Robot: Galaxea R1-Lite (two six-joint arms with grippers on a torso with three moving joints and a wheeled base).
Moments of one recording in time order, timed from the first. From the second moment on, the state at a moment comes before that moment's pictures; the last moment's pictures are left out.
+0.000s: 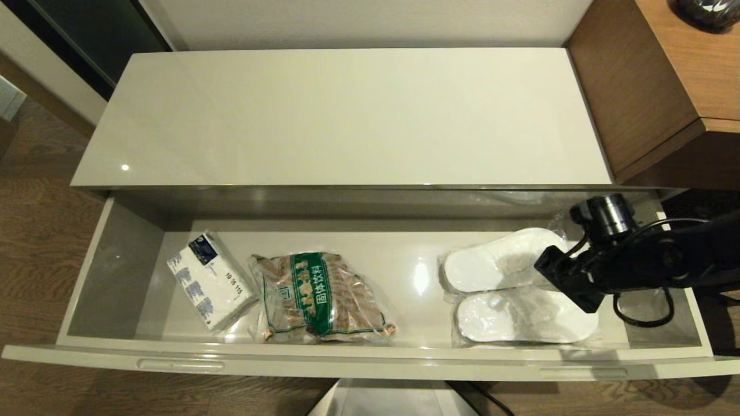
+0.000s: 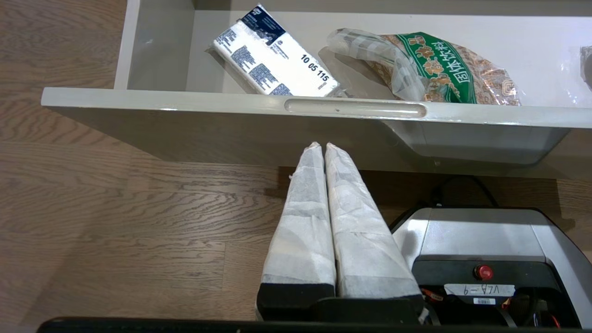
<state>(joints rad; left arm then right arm) 0.01 0.00 0.00 0.01 0.00 0.01 0.13 1.91 -0.99 -0.07 0.03 0.86</state>
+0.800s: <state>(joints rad) 0.01 0.00 0.00 0.01 0.00 0.01 0.12 1.58 -1.11 0.32 0.06 0.88</state>
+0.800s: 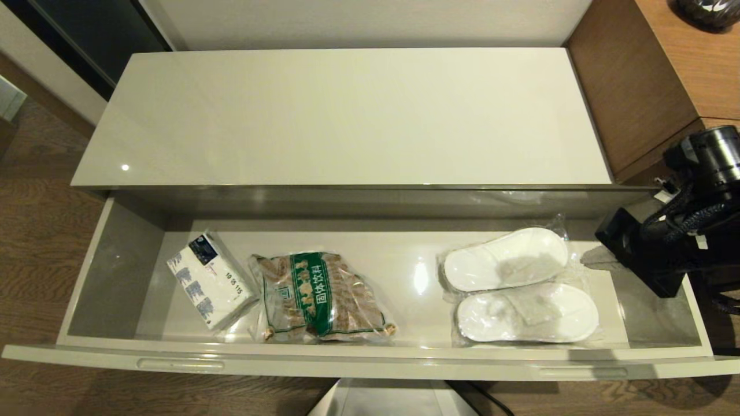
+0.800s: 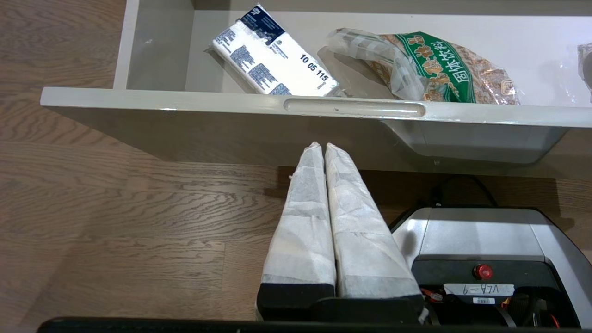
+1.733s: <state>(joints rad) 0.01 0.00 0.00 0.01 0.00 0.01 0.04 1.95 -1.06 -0.23 -0.01 0.70</state>
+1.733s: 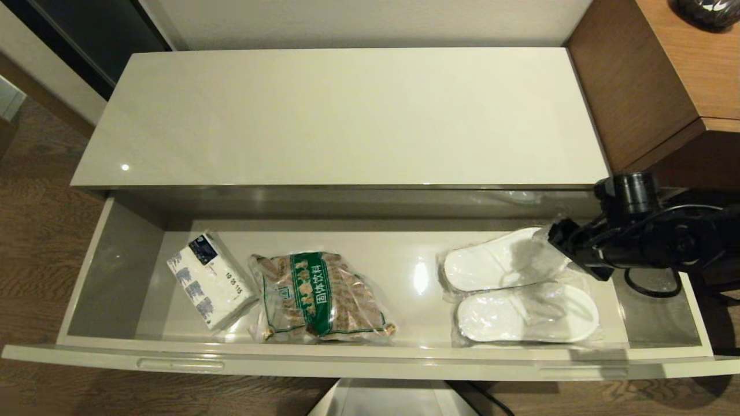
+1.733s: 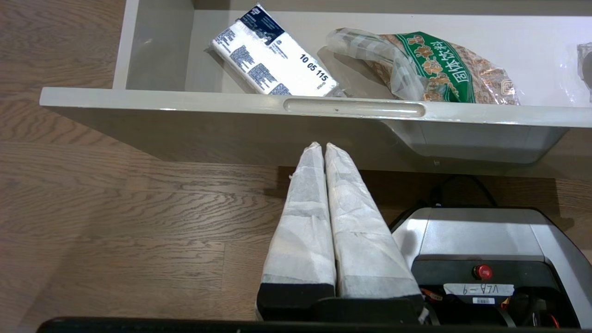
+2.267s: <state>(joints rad) 0.01 0.00 0.00 0.01 0.00 0.01 0.06 2.14 -1.17 -0.32 -0.03 0.70</state>
